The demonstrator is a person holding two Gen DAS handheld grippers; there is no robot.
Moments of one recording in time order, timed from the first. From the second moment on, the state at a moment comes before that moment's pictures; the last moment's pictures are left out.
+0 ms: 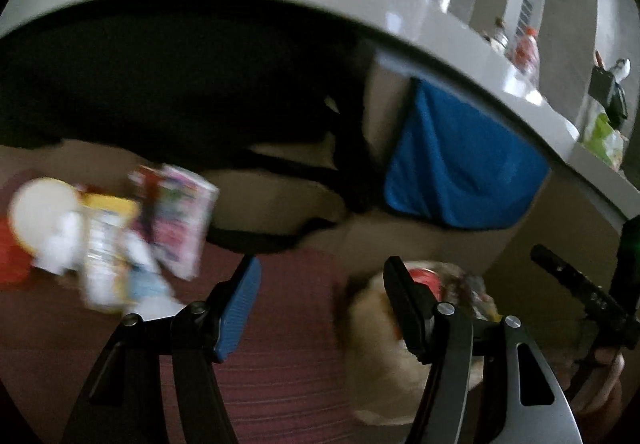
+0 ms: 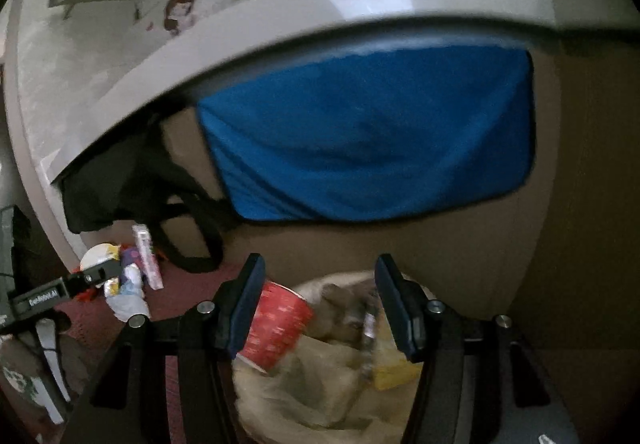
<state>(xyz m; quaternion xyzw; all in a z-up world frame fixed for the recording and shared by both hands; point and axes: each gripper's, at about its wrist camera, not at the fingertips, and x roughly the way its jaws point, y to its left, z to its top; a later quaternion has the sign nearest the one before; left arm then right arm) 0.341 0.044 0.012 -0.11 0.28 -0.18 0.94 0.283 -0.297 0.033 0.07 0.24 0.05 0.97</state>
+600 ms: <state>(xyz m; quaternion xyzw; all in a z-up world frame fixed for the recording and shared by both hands) 0.282 0.279 0.029 -0.14 0.23 0.01 0.96 0.306 -0.069 0.049 -0.03 0.26 0.21 0.94</state>
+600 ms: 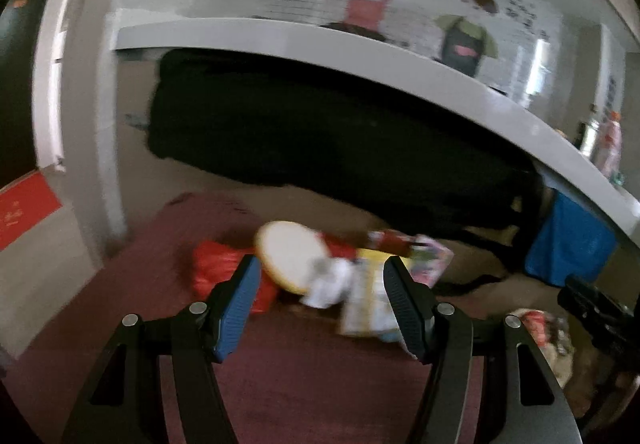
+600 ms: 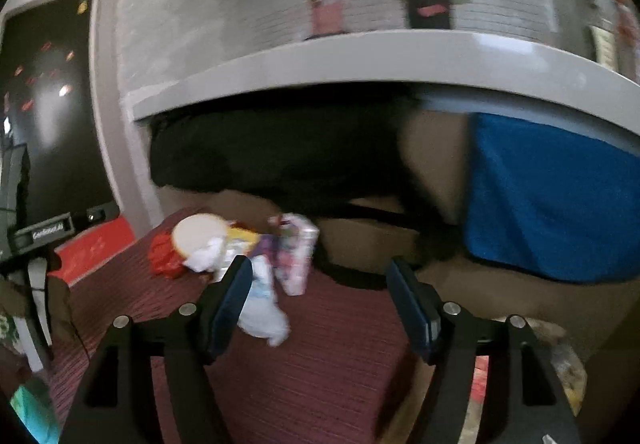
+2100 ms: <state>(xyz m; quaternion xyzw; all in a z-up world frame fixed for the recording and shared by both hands) 0.363 0.272 -0.055 -0.16 0.30 -0.03 0.94 0.388 -0.025 -0.034 -0.01 0.37 0.23 0.90</state>
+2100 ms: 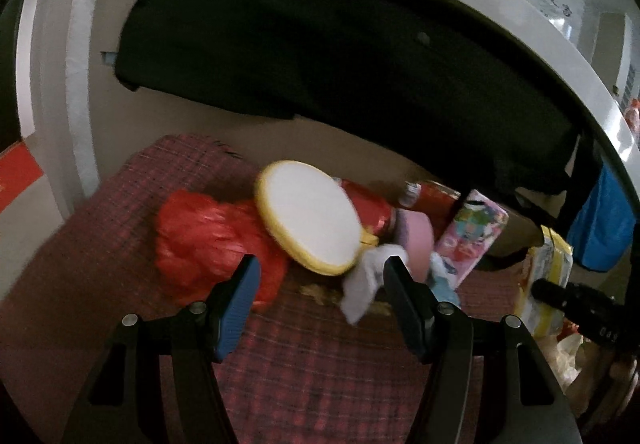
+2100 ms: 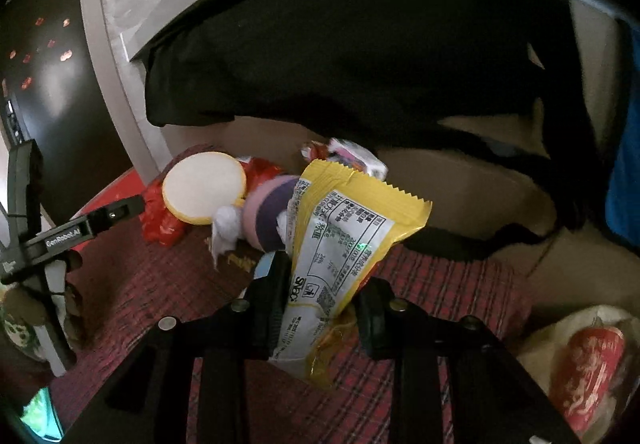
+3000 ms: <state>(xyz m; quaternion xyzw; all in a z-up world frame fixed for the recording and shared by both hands) 0.393 0.217 -0.044 -0.11 0.33 -0.02 0.94 0.351 -0.053 -0.028 0.02 0.34 0.24 0.91</state>
